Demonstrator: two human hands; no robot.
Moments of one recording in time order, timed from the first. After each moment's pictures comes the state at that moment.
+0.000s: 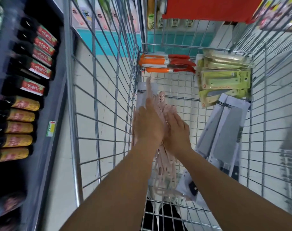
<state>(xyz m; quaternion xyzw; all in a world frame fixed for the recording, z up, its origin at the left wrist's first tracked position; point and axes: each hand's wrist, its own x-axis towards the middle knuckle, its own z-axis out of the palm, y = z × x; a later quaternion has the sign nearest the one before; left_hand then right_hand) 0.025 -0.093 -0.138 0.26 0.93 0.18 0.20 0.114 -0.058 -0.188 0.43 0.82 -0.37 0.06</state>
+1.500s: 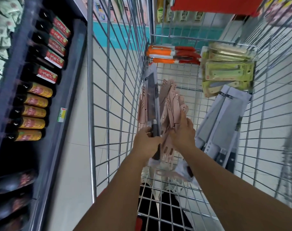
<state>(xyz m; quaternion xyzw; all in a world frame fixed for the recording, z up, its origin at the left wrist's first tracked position) 0.075 -0.172 -0.112 -0.05 0.79 0.38 0.48 0.150 -0.079 -0.178 0.53 0.71 -0.46 0.08</state>
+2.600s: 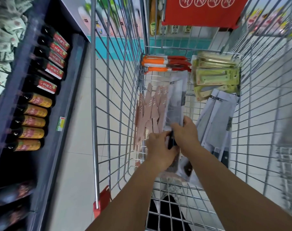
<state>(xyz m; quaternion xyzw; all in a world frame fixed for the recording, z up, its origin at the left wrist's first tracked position) 0.114 -0.162 -0.111 0.19 0.83 0.27 0.44 0.150 -0.071 -0.127 0.59 0.58 -0.56 -0.05</state>
